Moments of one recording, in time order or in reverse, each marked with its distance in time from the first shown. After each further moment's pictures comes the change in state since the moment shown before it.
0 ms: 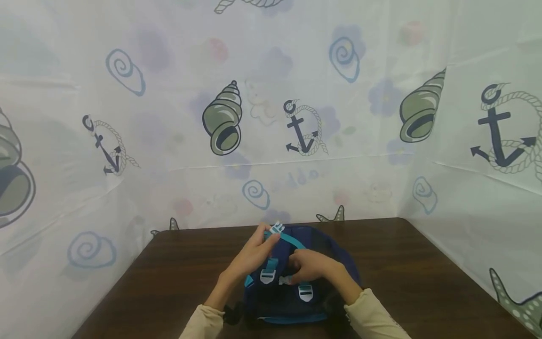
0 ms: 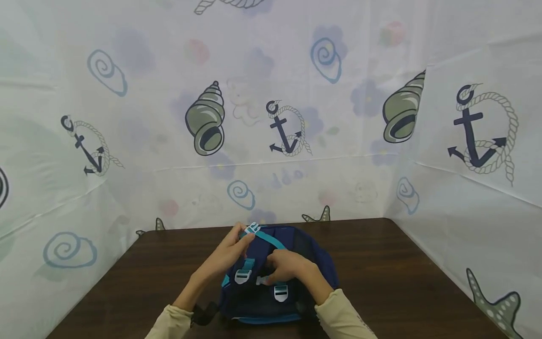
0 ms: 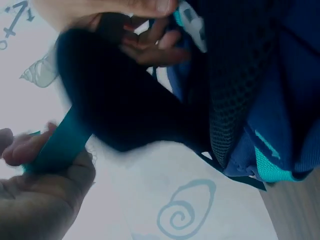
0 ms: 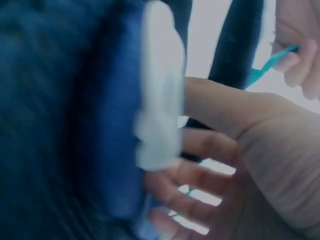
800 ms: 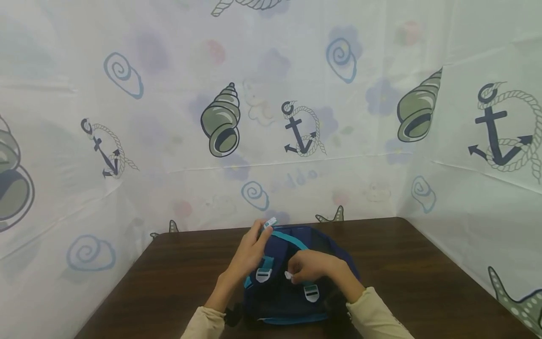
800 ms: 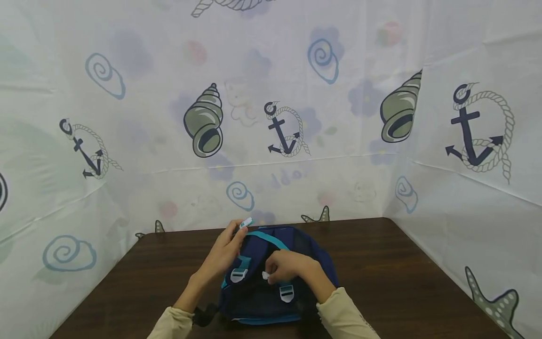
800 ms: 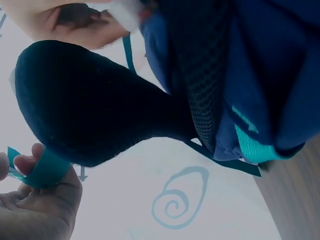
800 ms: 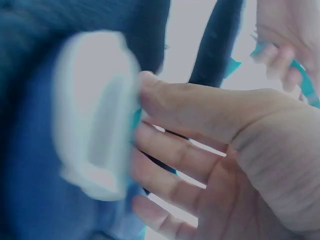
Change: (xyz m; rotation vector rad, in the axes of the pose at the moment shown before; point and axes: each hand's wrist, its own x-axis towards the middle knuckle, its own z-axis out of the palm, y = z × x) left_hand 0.002 -0.003 0.001 0.047 0.198 0.048; right_hand -0.009 -0.007 -0.012 -0.058 -0.067 -0.024
